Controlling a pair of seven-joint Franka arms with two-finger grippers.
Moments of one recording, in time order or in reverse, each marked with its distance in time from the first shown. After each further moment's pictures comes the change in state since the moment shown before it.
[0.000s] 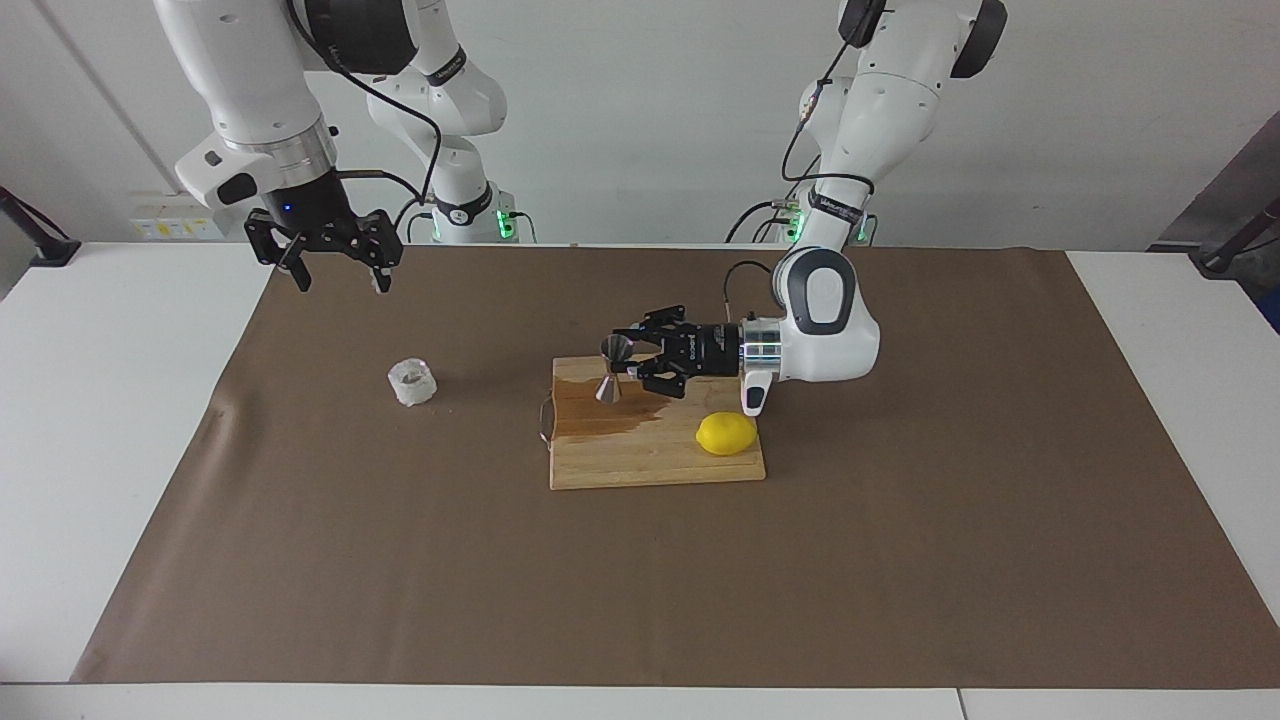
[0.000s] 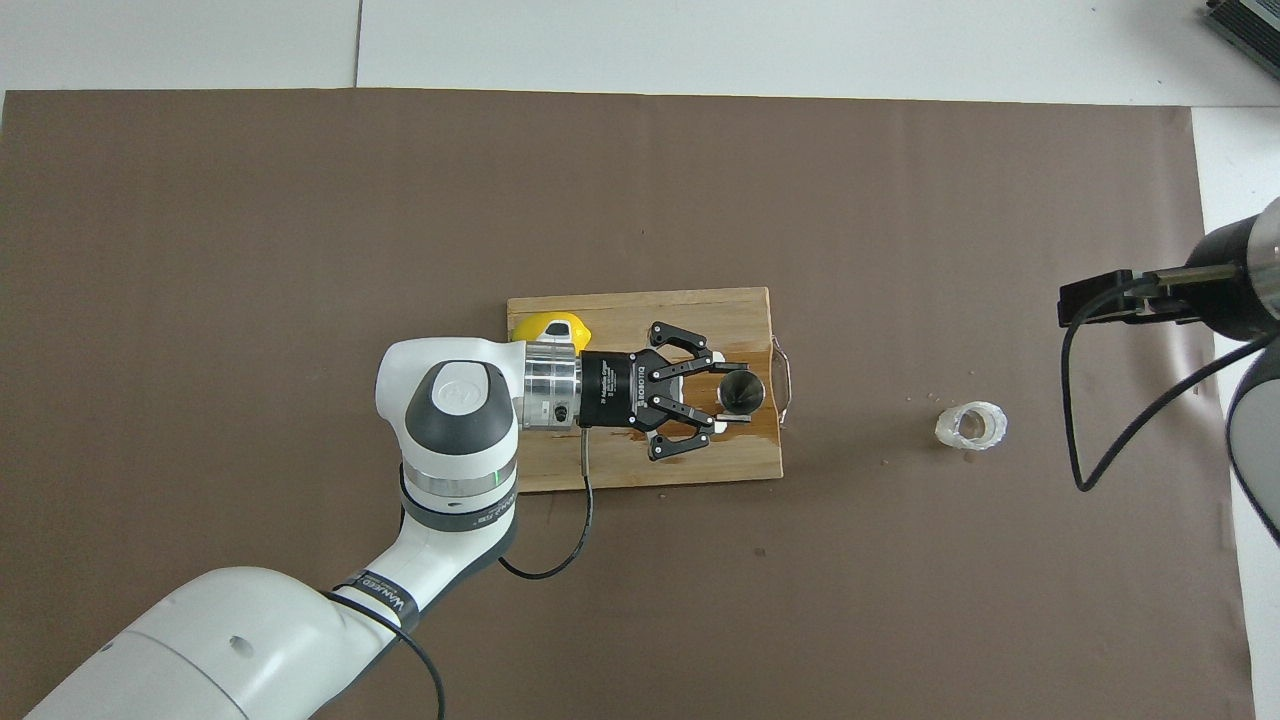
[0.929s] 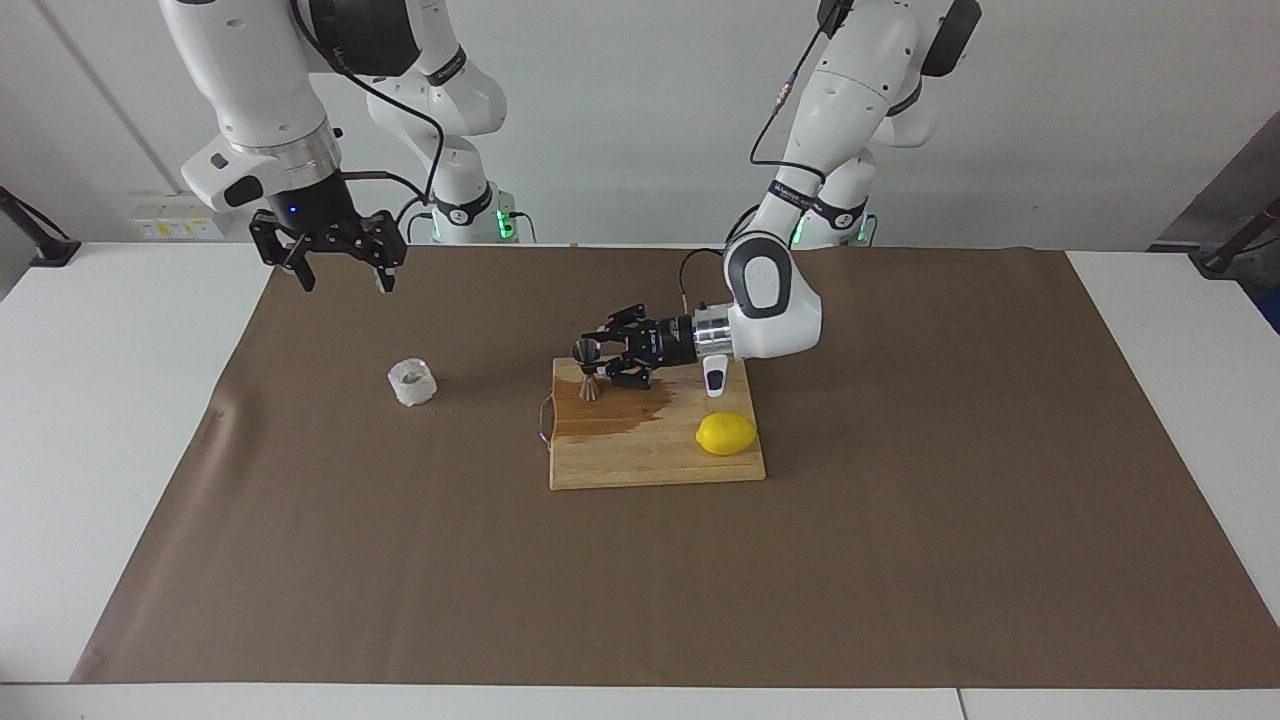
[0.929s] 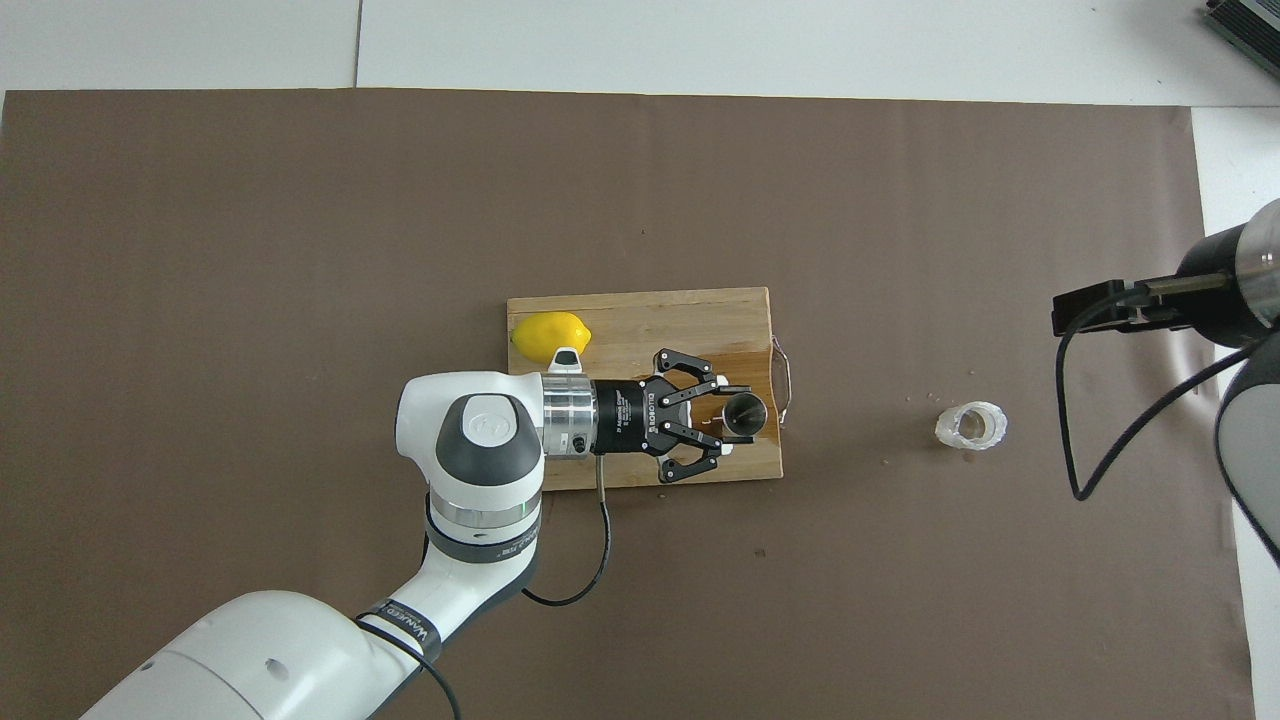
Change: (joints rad) left arm -0.051 -0.012 0.003 -0.046 -0.044 0.107 0.073; right arm 0.001 -0.006 0.002 -0.020 0.000 -0.003 -0.036
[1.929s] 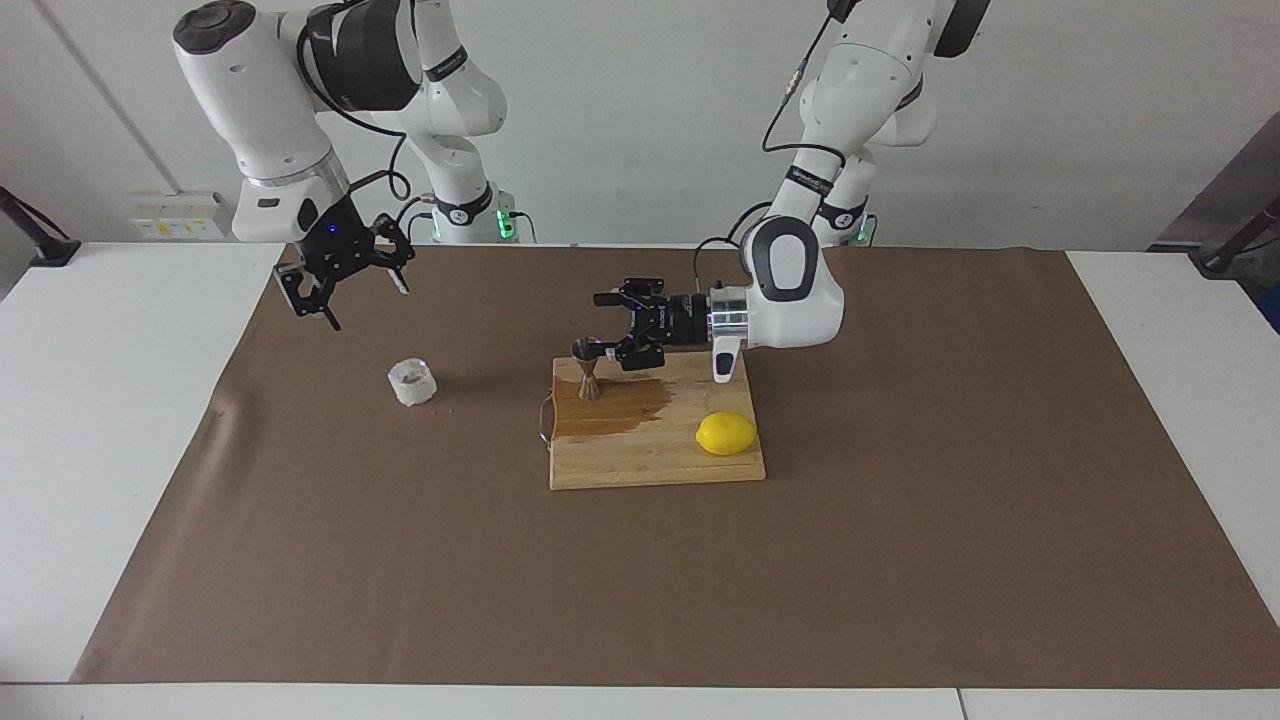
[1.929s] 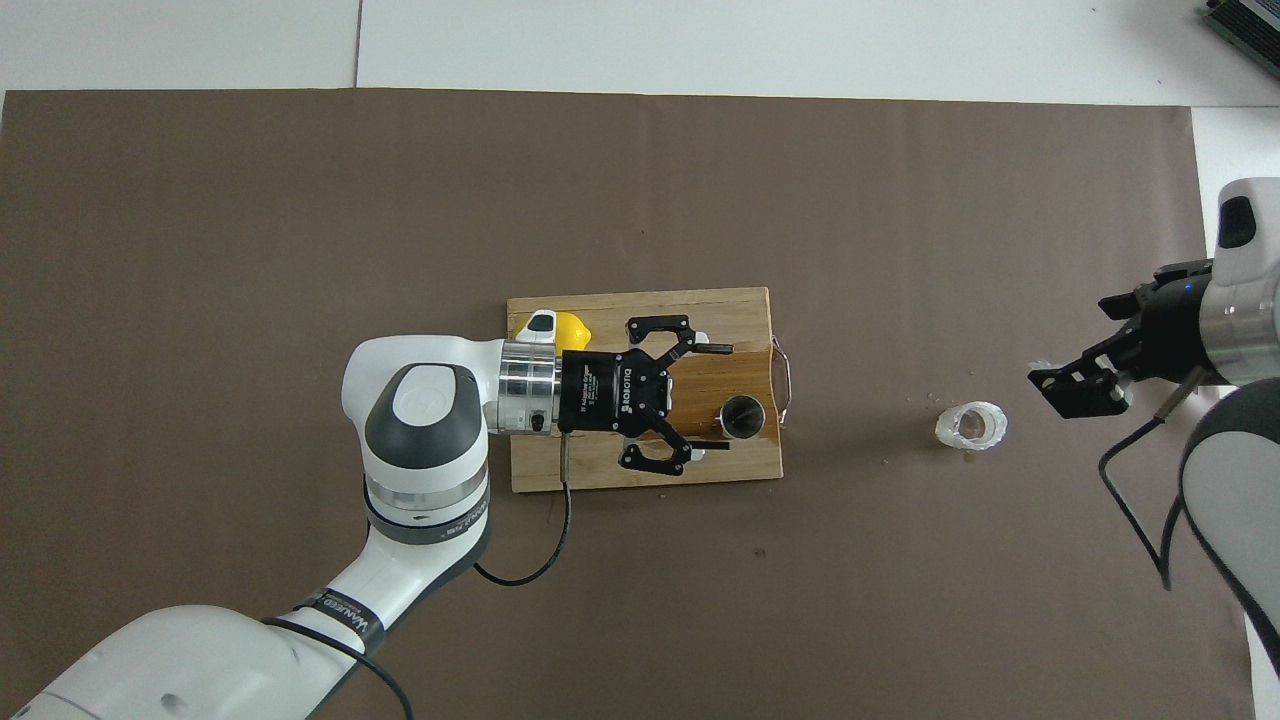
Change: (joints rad) left arm 0.092 -0.096 0.016 0.011 0.103 -0.179 0.010; right arm -0.040 -0.100 -0.005 -0.261 0.122 0.221 -0.787
